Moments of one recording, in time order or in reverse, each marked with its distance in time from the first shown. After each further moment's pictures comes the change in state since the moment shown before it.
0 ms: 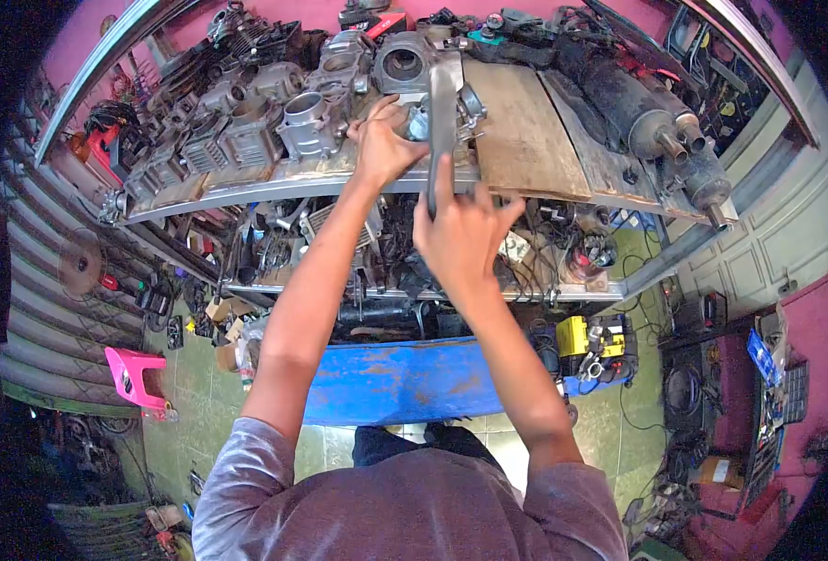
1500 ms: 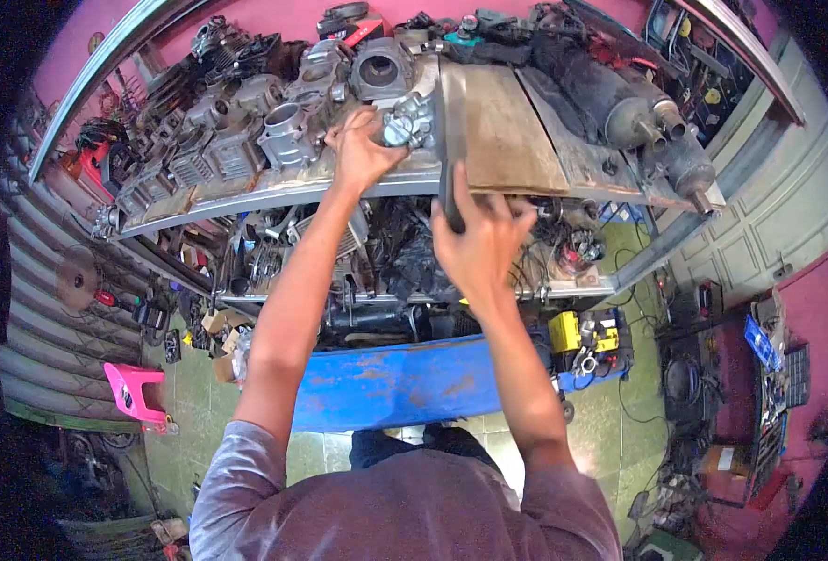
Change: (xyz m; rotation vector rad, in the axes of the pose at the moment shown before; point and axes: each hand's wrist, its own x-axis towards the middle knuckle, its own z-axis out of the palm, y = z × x) left_hand -0.002 0.003 0.000 0.019 -0.004 0.006; right_hand -0.017 0.049 -0.014 0.199 0.075 0.062
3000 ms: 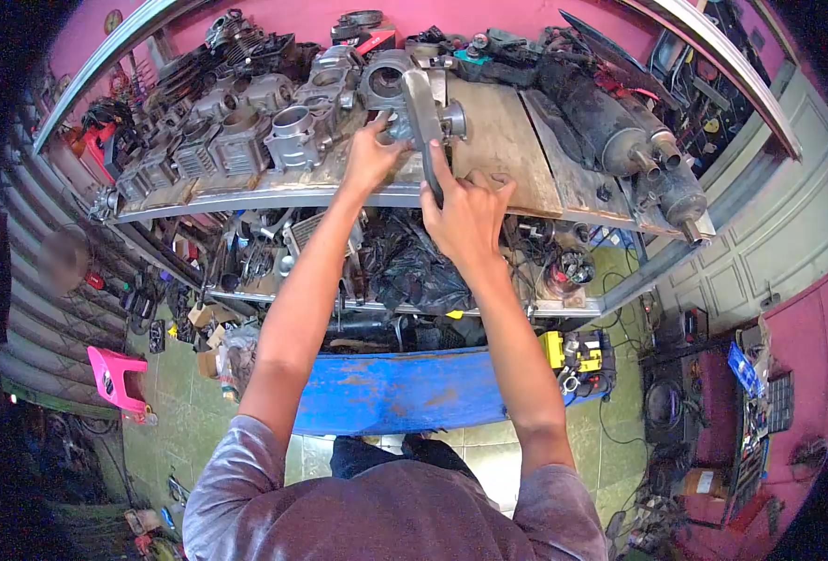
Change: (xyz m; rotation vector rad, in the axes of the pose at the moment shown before) left_hand 0.011 0.000 0.015 -0.341 0.005 -0.224; right_hand 0.047 0.003 0.021 -0.094 -0.224 -0.096
